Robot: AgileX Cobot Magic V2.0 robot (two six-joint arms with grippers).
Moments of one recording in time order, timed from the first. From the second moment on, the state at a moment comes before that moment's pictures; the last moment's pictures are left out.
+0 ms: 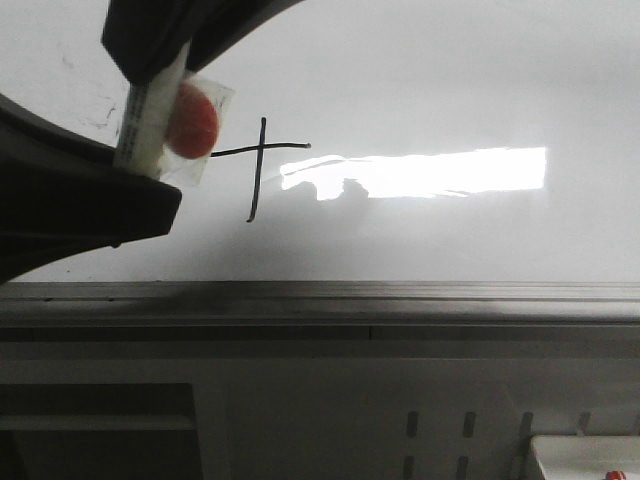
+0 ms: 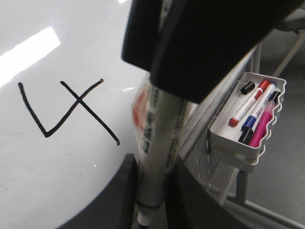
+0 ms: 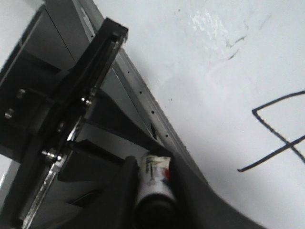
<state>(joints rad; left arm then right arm) -0.78 1.05 -0.28 0.28 -0.41 -0.04 0.94 1.35 -1.14 0.13 0.56 -0.14</state>
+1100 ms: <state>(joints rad) -0.66 1.05 -0.38 -0.47 -0.09 -0.06 0.90 1.18 -1.14 0.12 0.55 -0.14</state>
